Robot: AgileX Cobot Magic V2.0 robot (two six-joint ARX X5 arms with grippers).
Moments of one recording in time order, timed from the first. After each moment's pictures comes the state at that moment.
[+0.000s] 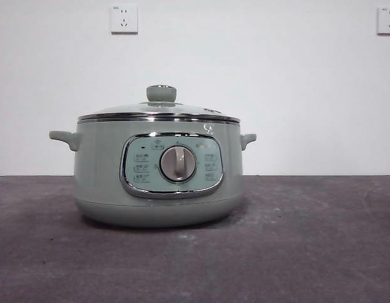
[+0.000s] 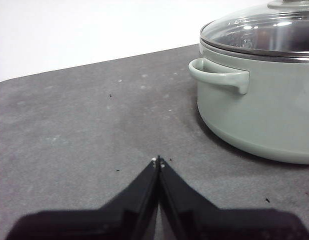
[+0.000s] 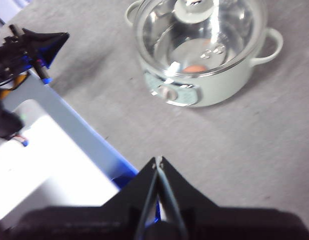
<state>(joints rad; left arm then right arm) -0.01 0.00 0.02 -0.18 0.13 0.14 0.64 1.02 1.61 -1.35 -0.18 0.00</state>
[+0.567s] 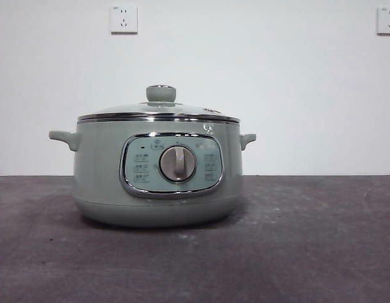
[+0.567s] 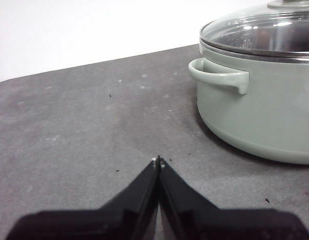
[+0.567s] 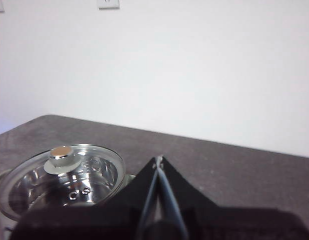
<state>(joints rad) -0.01 0.00 0.02 -0.18 0.13 0.14 0.12 0.39 0.74 -0.34 -0.26 -0.05</state>
